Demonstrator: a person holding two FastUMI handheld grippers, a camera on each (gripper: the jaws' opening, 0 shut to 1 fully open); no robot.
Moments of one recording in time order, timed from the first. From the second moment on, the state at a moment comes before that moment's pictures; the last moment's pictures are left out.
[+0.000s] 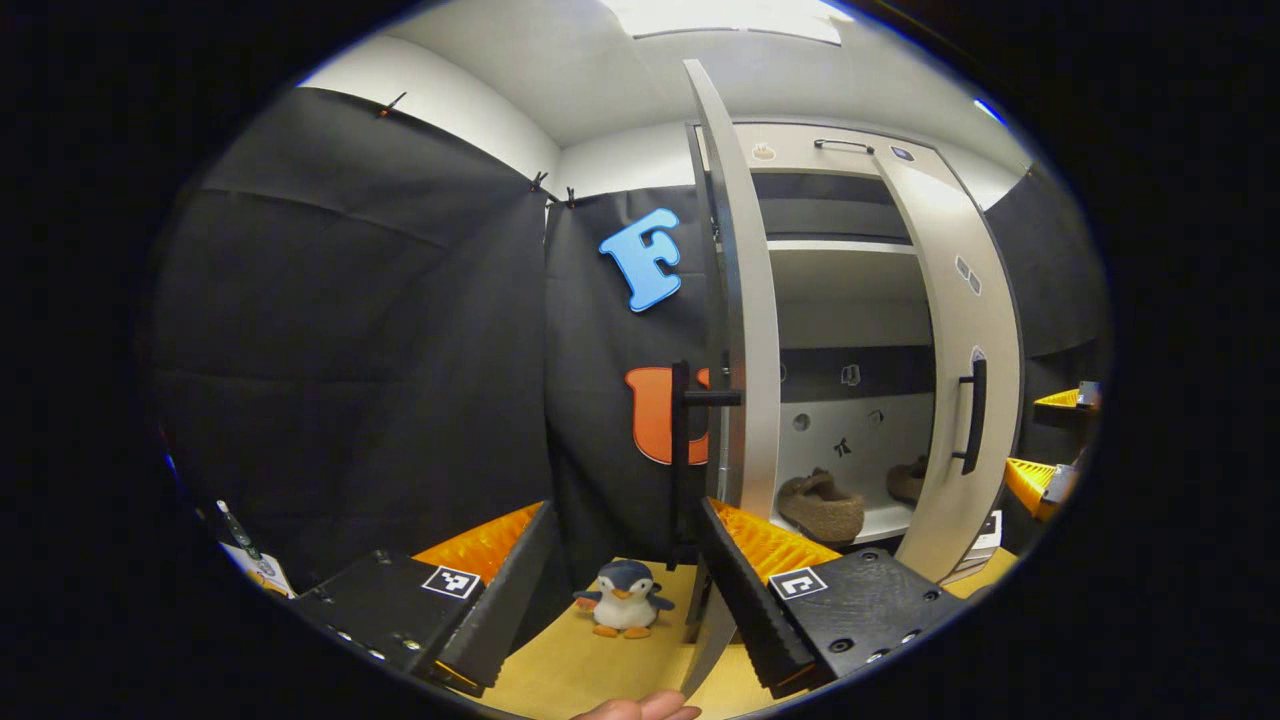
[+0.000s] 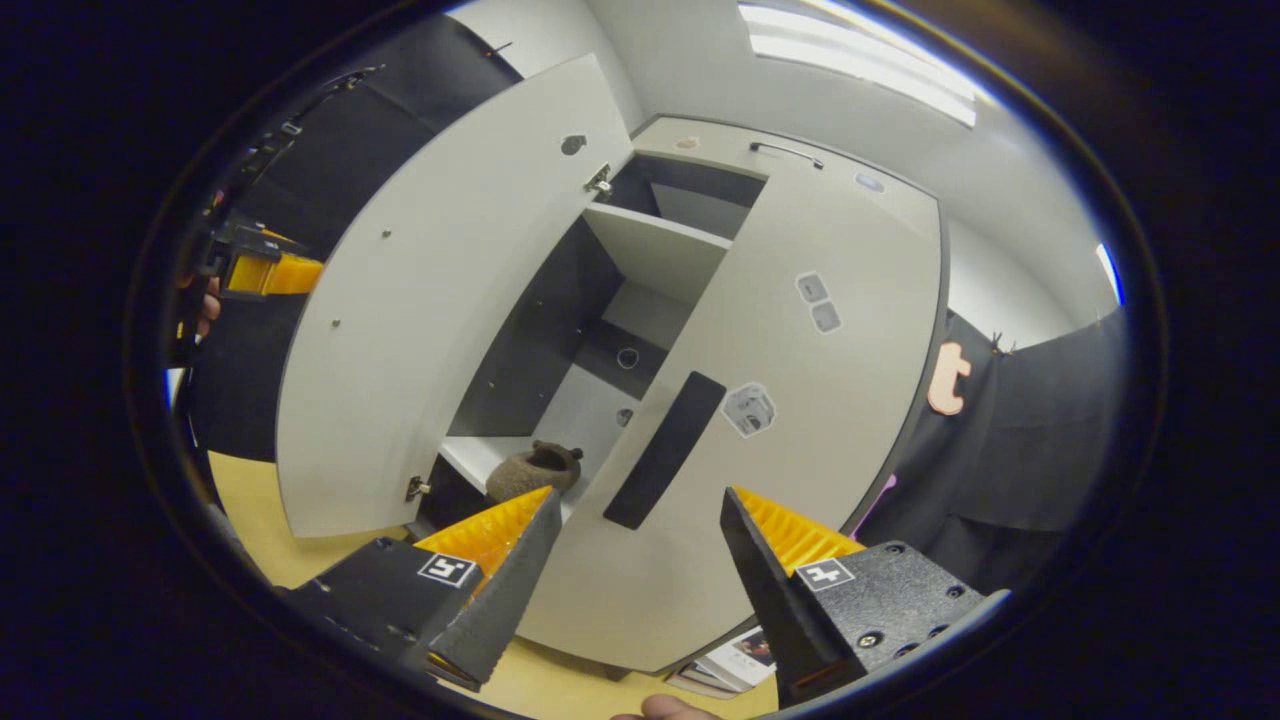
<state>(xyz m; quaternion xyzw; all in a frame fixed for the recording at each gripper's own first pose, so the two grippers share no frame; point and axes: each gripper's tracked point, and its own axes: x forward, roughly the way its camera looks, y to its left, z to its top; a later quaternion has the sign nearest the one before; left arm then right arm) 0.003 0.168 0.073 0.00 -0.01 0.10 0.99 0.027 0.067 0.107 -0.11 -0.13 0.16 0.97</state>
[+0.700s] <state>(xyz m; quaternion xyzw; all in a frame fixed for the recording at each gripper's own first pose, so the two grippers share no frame) 0.010 0.120 0.071 -0.04 -0.02 0.05 1.00 0.029 0.052 0.090 -0.12 -0.11 0.15 0.97</state>
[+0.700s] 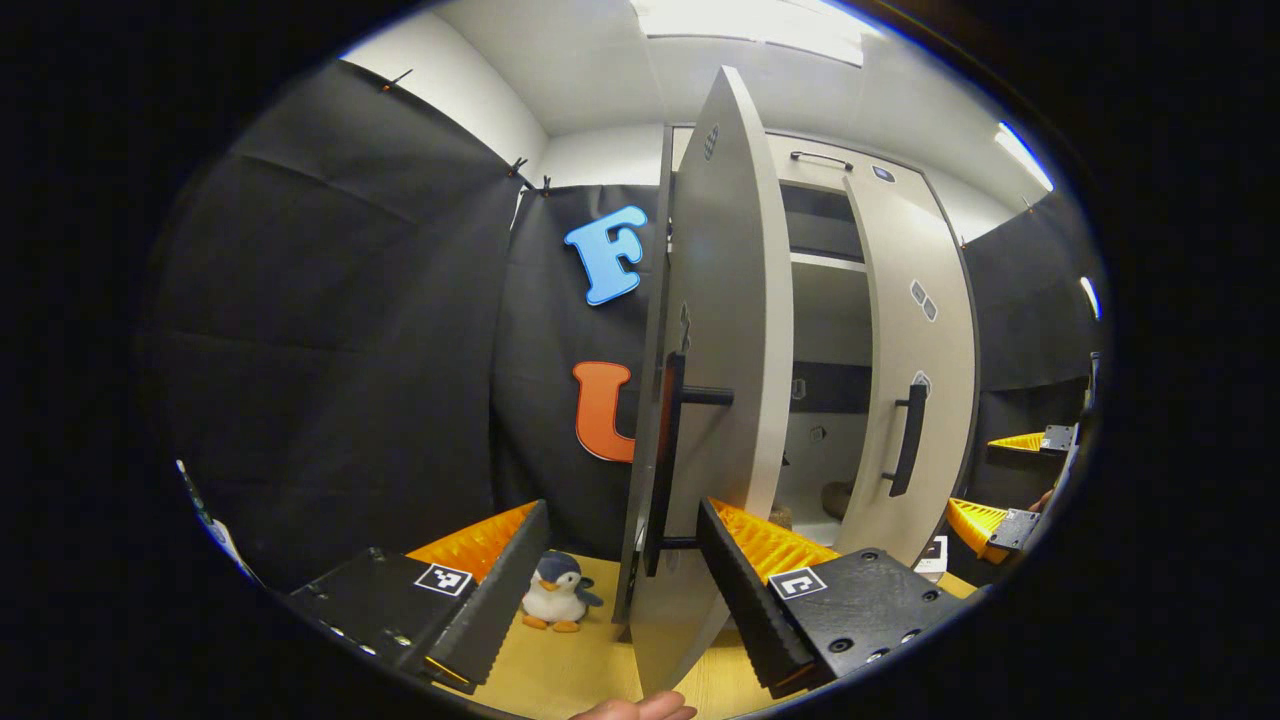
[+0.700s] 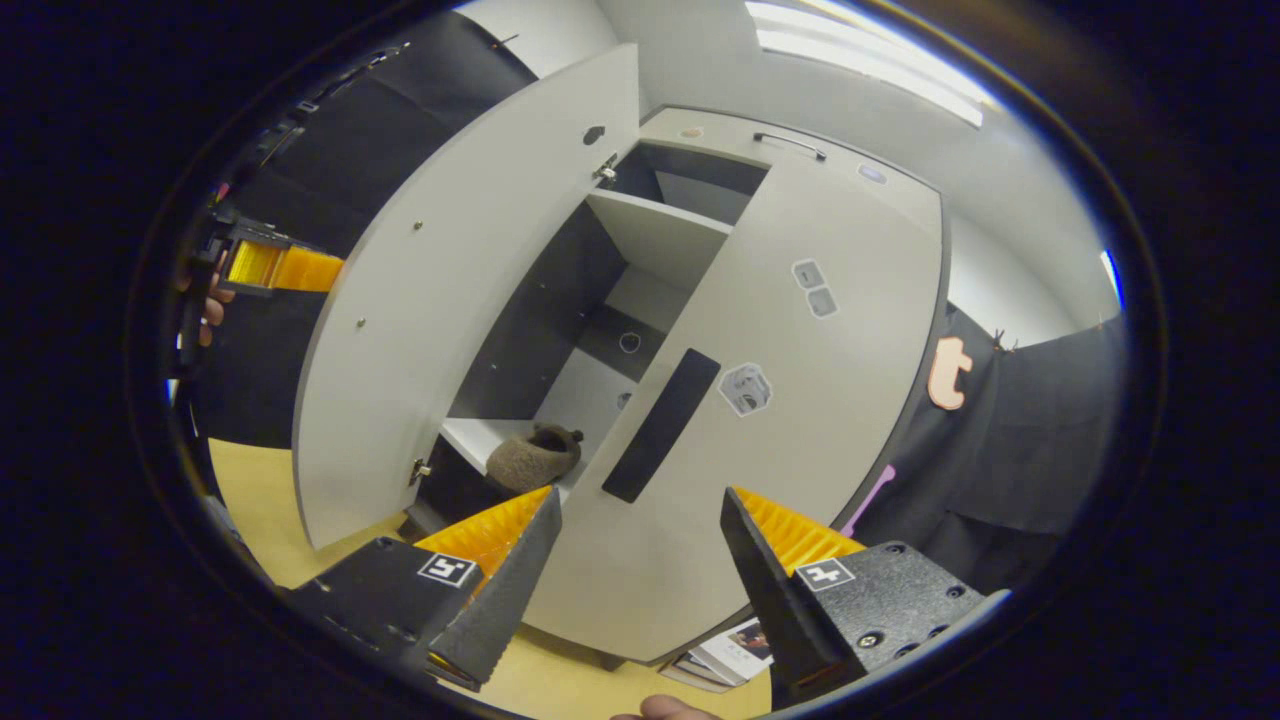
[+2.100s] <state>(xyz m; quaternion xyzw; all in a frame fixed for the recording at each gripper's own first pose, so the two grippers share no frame) 0.089 -0.016 0.037 0.00 0.05 -0.15 0.99 0.027 -0.020 0.053 -0.10 -0.06 0.09 0.99</state>
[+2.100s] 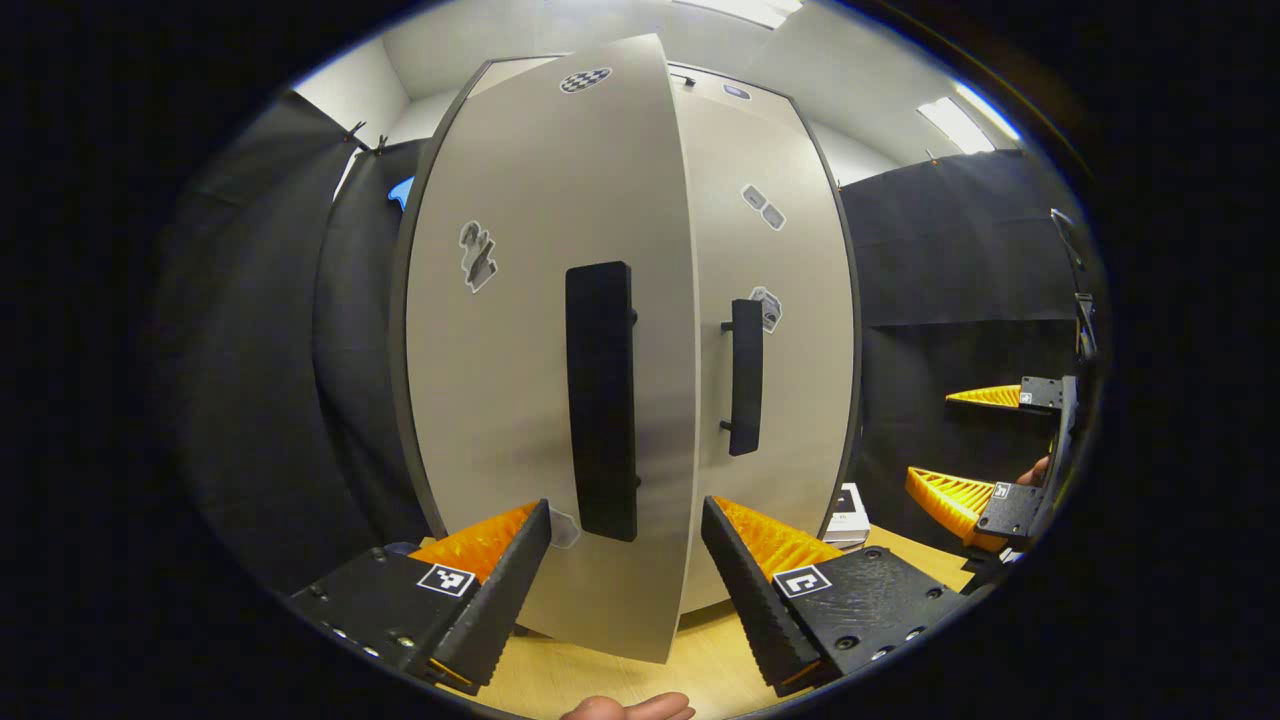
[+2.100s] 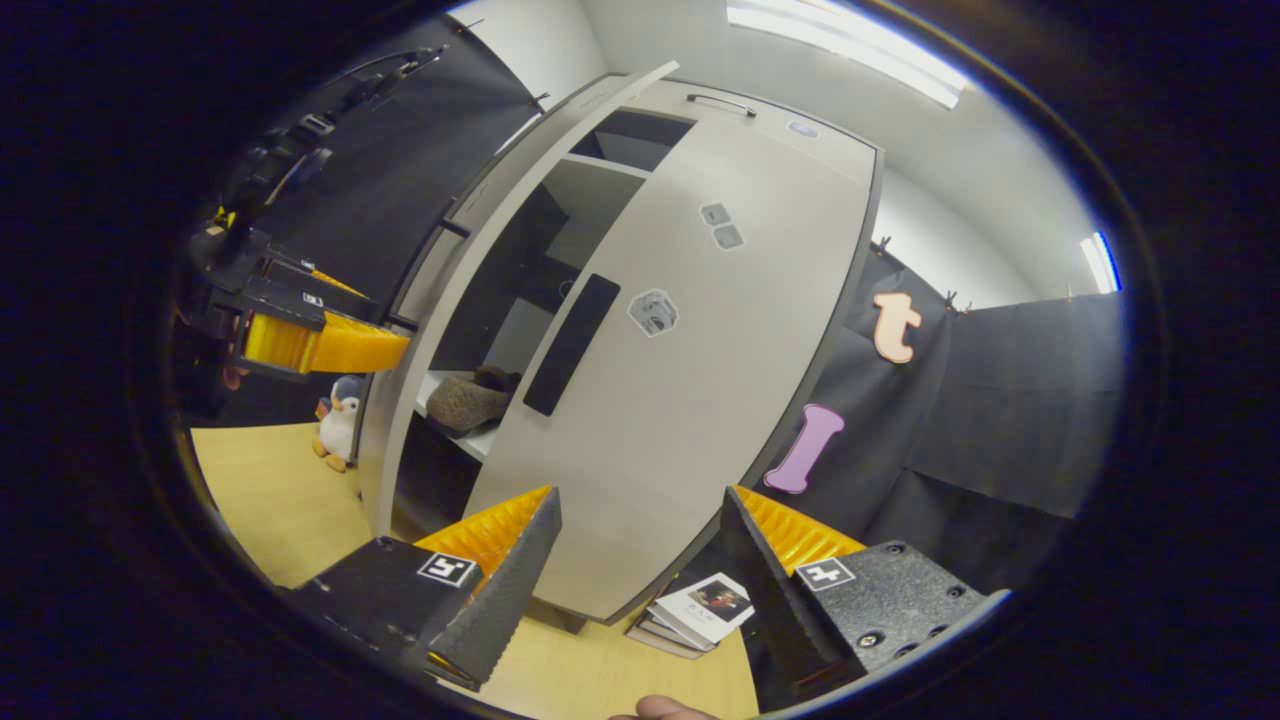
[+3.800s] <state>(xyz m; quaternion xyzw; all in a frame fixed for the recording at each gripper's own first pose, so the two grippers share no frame) 0.041 -0.002 0.040 -0.05 0.05 -0.03 1.00 0.017 0.004 0.054 0.11 -0.02 0.07 0.99</state>
